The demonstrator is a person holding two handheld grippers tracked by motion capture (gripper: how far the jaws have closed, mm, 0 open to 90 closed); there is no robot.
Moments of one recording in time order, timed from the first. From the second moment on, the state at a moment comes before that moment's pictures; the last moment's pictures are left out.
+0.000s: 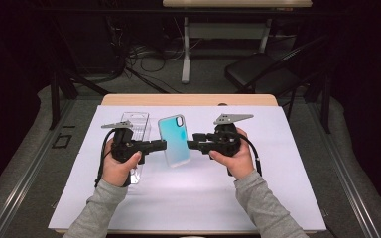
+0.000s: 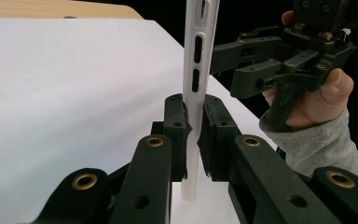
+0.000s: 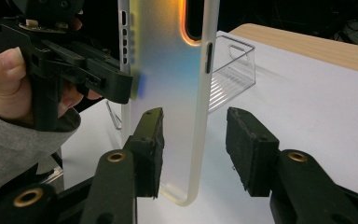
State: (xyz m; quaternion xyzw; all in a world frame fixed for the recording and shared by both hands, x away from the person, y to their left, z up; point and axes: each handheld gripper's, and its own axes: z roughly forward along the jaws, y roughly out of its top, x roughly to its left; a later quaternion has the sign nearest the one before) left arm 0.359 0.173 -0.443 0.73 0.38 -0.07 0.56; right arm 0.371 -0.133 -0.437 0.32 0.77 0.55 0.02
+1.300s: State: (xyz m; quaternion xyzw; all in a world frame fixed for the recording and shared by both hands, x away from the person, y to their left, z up) left arm 0.355 0.161 -0.445 0.75 0.35 -0.09 0.56; right arm 0.374 -0.133 -0.443 0.32 0.77 0.55 -0.01
